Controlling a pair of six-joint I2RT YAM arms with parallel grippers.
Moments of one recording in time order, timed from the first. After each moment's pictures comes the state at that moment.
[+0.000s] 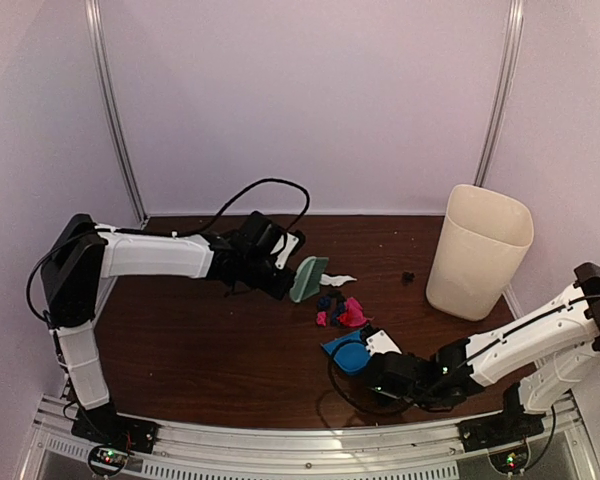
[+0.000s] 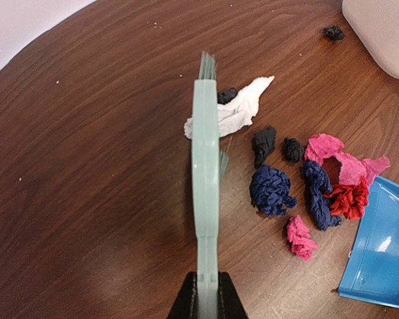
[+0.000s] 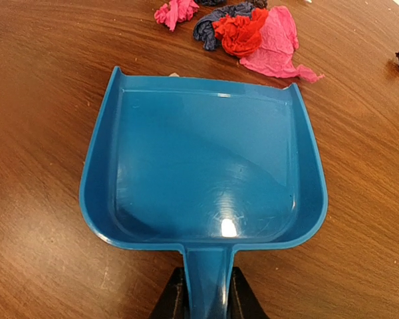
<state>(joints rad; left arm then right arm) -0.83 1.90 1.33 -0.26 -0.04 -0.12 1.34 1.44 0.58 -0.22 0.58 0.70</state>
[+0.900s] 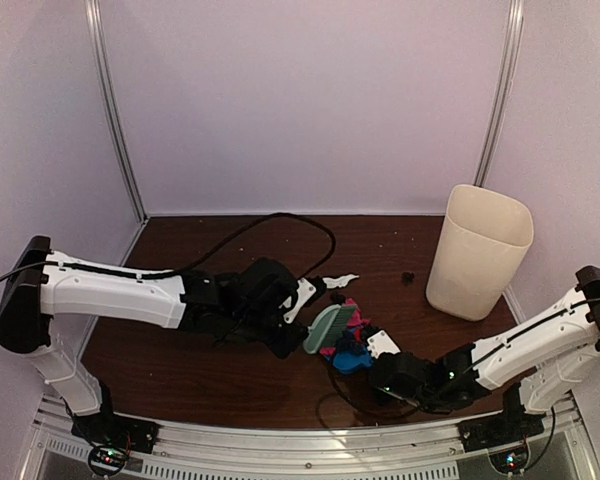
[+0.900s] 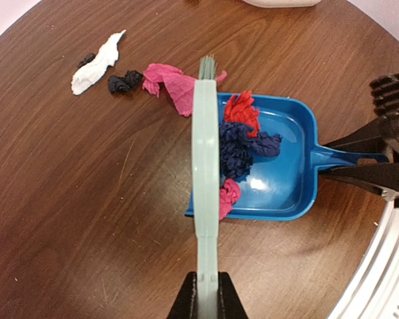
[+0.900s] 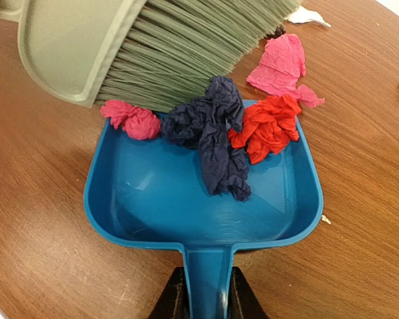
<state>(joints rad) -1.15 1.65 1.12 -0.32 -0.12 -0.24 1.34 1.42 0.51 -0.03 0.59 0.63</state>
